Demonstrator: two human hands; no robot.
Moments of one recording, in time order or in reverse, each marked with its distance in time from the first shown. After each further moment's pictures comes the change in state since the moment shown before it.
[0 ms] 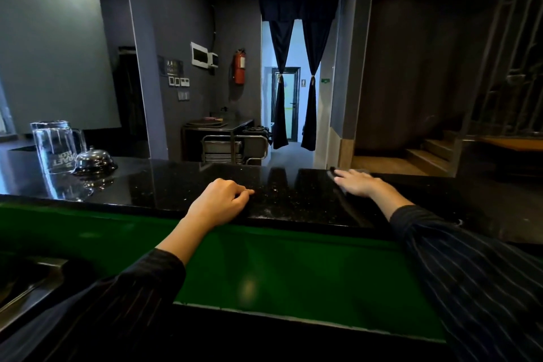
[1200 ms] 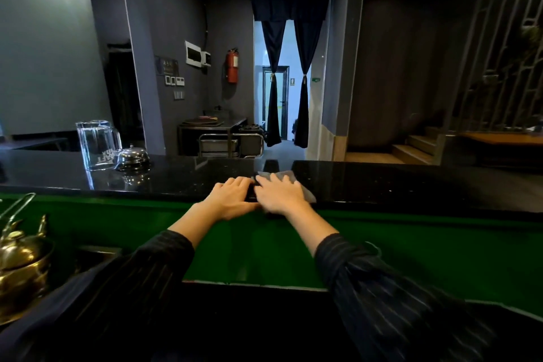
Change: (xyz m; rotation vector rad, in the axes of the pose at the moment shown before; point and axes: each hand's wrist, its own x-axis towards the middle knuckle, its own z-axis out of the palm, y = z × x) left_hand -0.052 -0.058 -0.049 0.243 -0.270 -0.023; right_hand -0.136 -0.261 0.064 -0.036 0.124 -0.198
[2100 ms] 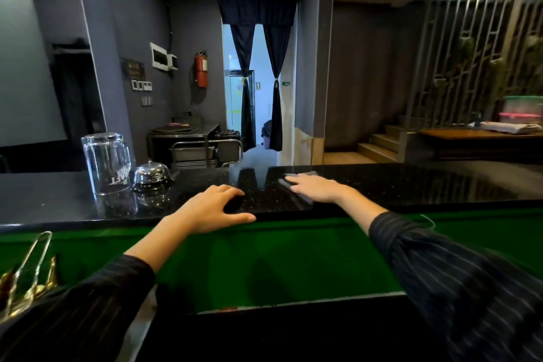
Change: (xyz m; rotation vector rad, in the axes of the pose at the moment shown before) left_hand -0.006 -0.182 -0.018 -0.151 -0.004 0.216; right_hand 0.059 -0.039 -0.012 0.087 -0.106 0.054
